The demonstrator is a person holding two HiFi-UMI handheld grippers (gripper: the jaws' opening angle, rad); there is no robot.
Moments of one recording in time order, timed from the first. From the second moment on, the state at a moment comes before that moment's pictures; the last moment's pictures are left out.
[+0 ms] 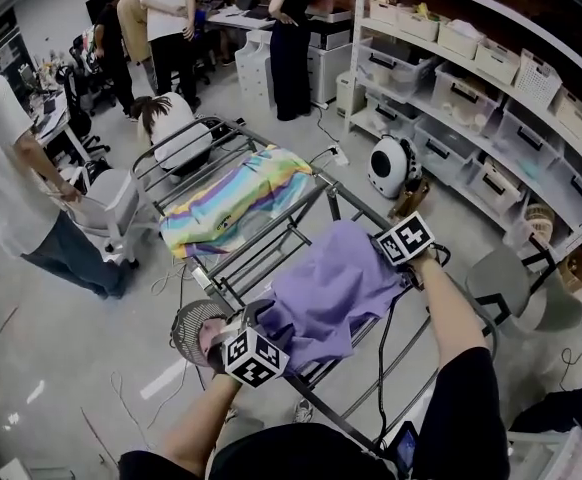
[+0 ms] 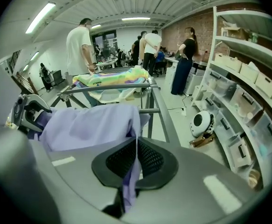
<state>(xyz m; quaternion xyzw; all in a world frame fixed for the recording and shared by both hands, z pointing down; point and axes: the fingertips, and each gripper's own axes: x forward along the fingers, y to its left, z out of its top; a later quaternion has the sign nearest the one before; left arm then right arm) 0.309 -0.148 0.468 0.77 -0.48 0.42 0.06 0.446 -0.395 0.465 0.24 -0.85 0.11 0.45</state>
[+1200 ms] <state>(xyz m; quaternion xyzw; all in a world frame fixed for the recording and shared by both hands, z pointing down) 0.309 -0.134 0.470 0.77 -0.47 0.43 0.05 0.655 -0.451 0.462 0.55 -0.72 0.38 0.18</state>
